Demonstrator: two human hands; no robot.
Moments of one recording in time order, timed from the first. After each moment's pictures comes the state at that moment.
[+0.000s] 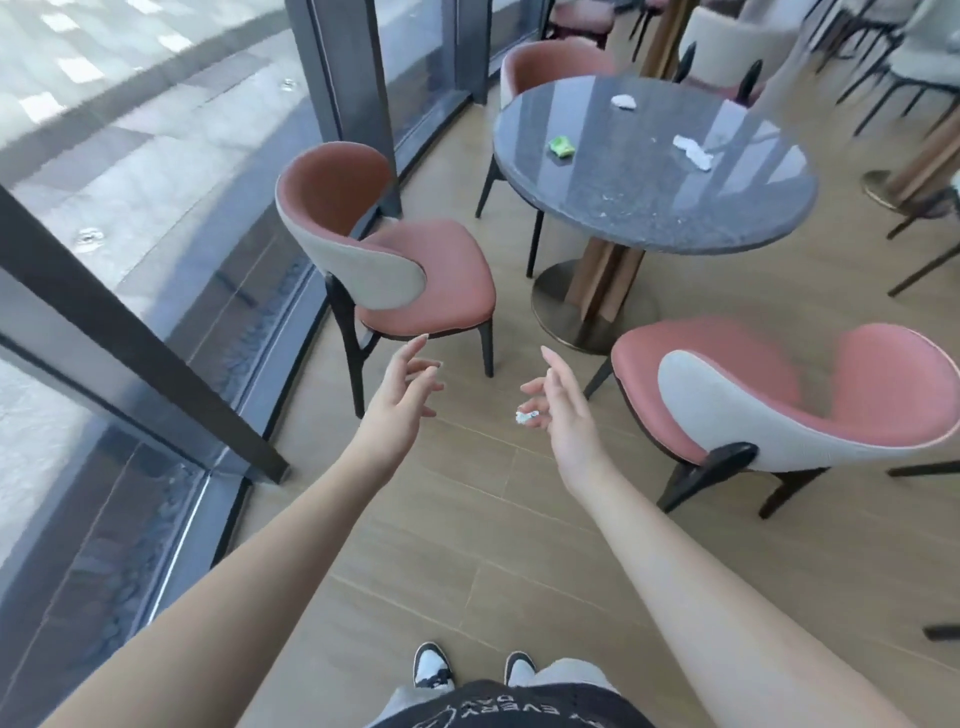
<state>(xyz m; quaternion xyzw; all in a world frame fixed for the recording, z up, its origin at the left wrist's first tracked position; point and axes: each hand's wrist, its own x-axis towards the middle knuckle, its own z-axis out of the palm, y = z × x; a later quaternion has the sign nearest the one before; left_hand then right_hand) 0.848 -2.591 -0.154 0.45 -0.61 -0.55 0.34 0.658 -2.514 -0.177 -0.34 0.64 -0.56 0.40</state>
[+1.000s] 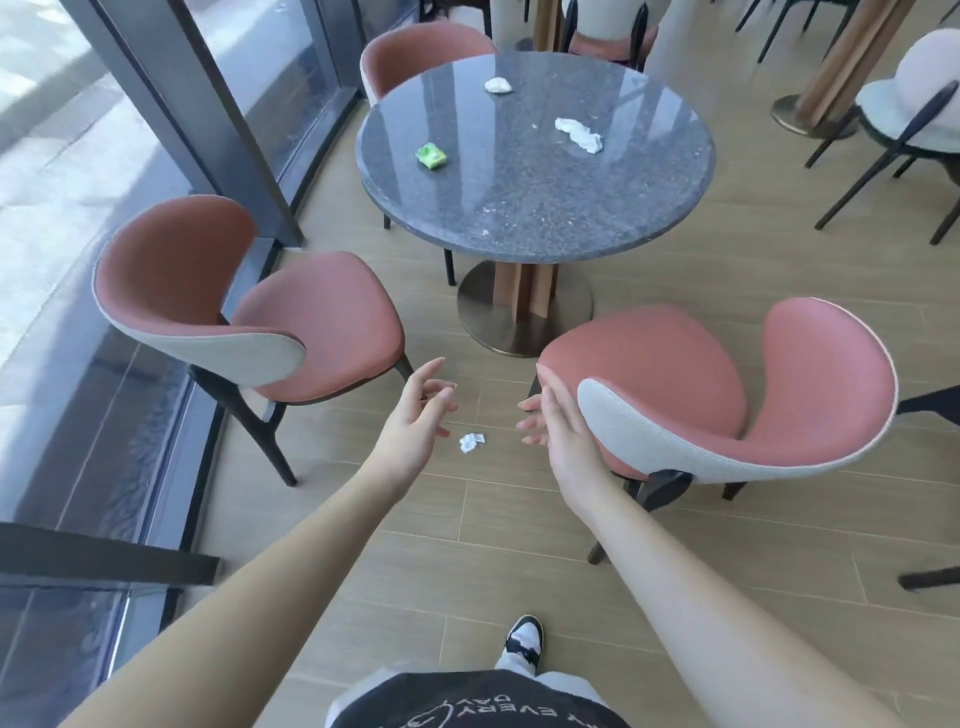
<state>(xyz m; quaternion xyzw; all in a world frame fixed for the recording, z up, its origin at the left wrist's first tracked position) 0.587 -2.677 -0.187 0.41 -0.64 -0.61 0.23 0.433 -2.558 -0.203 -0.26 0.67 -0.59 0.38</state>
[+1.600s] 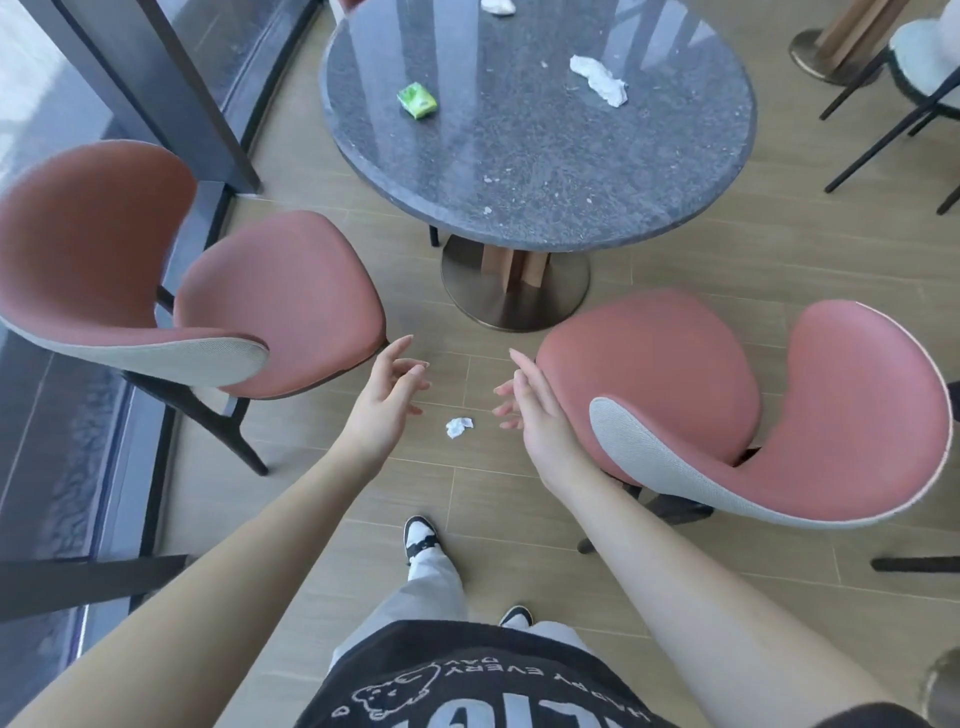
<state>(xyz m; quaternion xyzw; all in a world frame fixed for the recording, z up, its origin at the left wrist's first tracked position) 0.547 -2.815 -0.240 0.44 -0.60 -0.63 0.20 0.393 -2.690 -0.250 -0.22 0.69 -0.54 0.43</state>
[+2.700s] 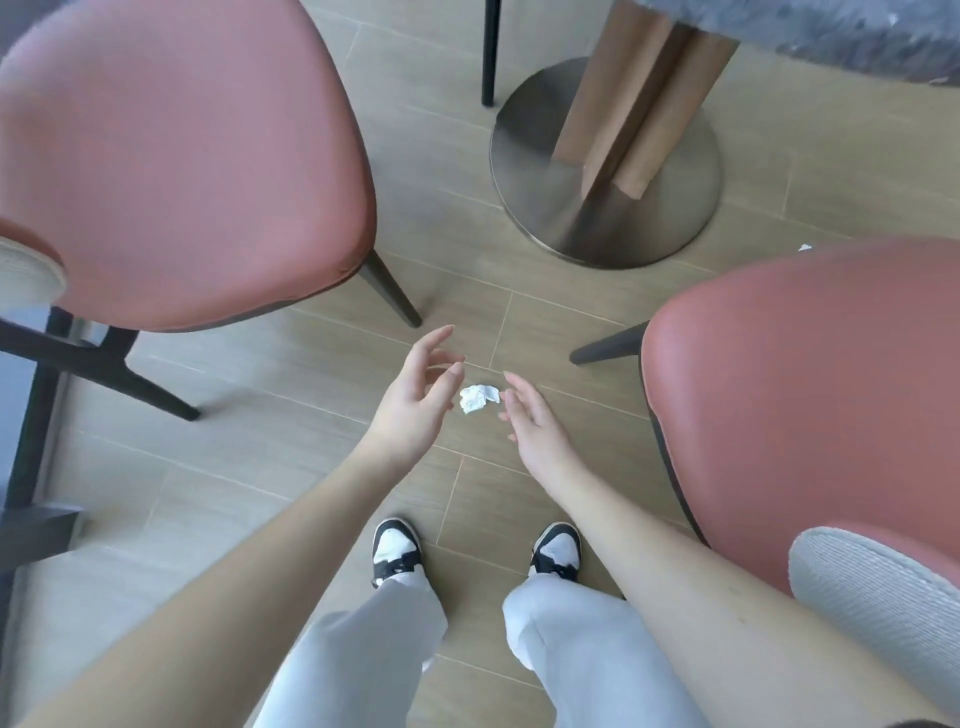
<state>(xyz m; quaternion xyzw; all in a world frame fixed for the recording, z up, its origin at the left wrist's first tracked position) 0.463 -2.927 -0.614 0.51 -0.57 -0.63 0.16 0.322 -2.833 -0.690 -0.23 0.74 -0.35 0.52</state>
